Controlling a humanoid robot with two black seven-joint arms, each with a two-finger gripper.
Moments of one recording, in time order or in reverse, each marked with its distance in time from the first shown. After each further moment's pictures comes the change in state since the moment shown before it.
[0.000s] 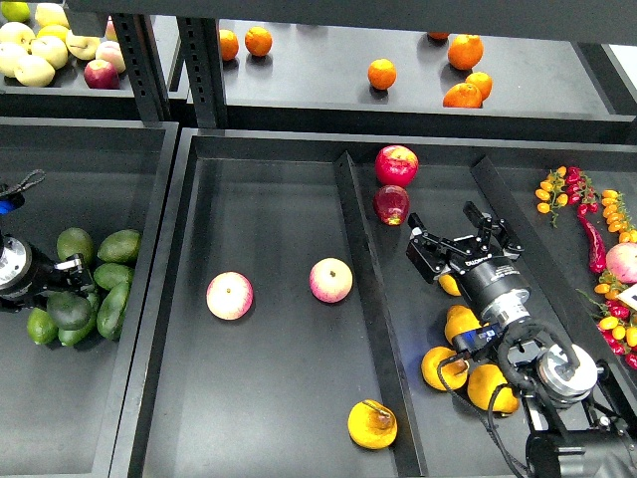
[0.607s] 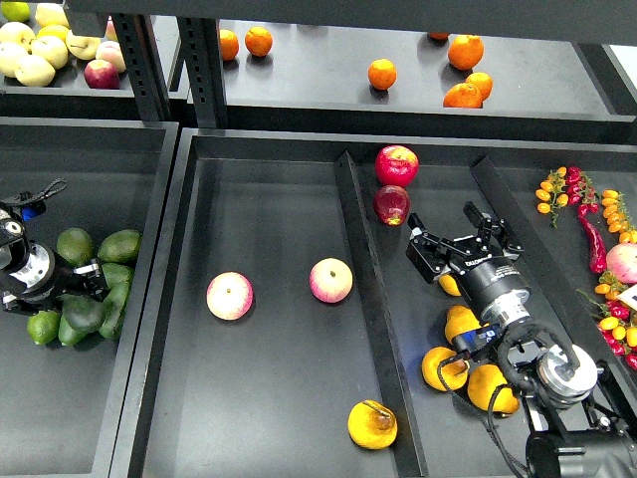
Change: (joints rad) left arm 0.025 -0.112 0.000 0.124 0.007 0.000 0.000; right arm -0.002 0.000 0.001 0.001 0.000 0.000 0.000
